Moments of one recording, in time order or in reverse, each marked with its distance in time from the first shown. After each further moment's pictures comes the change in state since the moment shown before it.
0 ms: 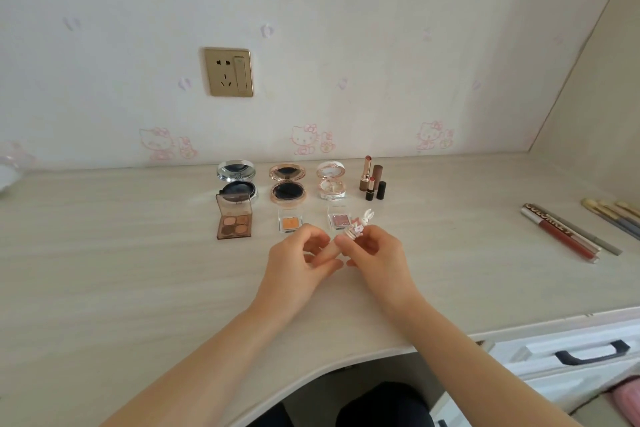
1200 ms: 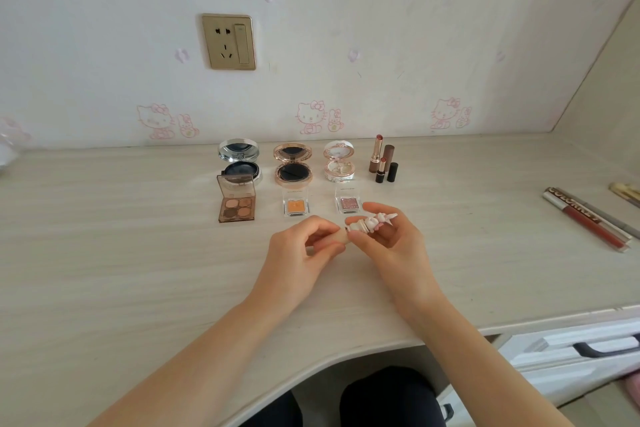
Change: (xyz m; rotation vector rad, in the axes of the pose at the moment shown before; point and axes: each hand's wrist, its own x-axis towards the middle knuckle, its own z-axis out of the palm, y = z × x) left_hand -0.005 -0.005 -0.006 -0.019 -0.040 0.100; right_hand -0.008 0.004 -0.006 0.224 -0.069 -0.079
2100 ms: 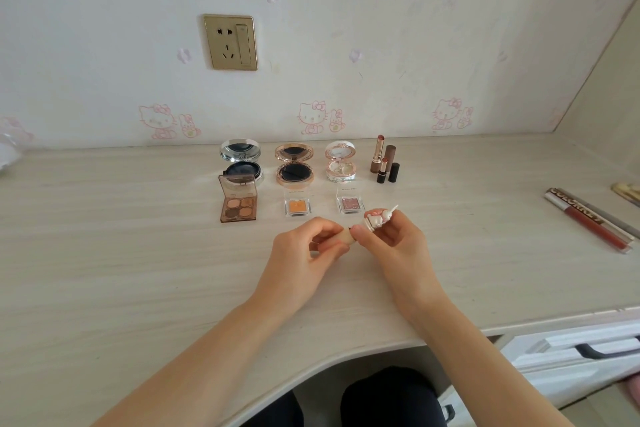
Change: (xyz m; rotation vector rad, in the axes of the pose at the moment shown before) left_hand -0.001 0.001 0.001 0.028 -0.014 -0.014; right_hand 0.000 0.000 0.000 -0.045 0.029 0.037
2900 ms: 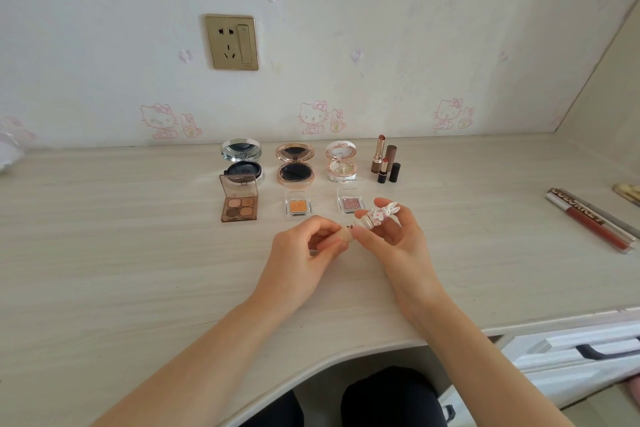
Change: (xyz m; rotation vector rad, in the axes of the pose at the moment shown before) left_hand 0.001 0.001 0.000 -0.013 0.012 -0.022; right_hand 0.000 0.000 0.000 0.067 -0.001 0.006
